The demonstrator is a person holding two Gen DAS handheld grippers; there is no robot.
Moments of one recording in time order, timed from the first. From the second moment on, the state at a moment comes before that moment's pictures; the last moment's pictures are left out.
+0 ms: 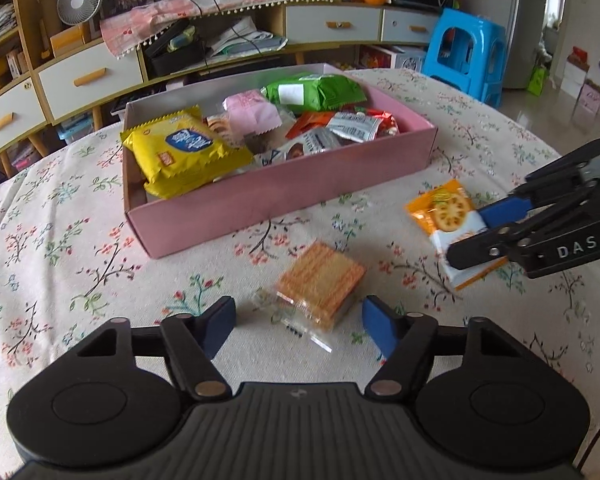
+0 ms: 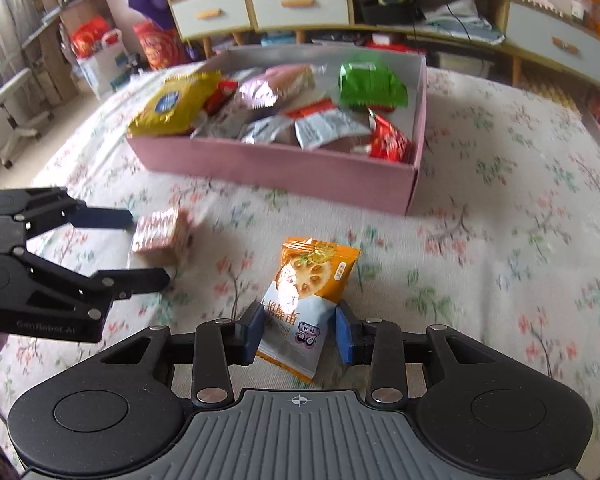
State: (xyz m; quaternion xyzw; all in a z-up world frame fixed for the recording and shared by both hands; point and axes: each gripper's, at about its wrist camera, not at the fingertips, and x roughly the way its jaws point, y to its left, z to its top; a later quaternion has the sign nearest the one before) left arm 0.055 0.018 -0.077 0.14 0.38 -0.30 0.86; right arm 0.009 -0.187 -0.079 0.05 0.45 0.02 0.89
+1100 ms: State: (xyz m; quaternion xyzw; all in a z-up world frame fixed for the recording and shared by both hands) left arm 0.062 0.010 -0.071 0.10 0.42 -0.22 0.88; right arm 0.016 -0.167 -0.081 0.01 0.44 0.02 0.90
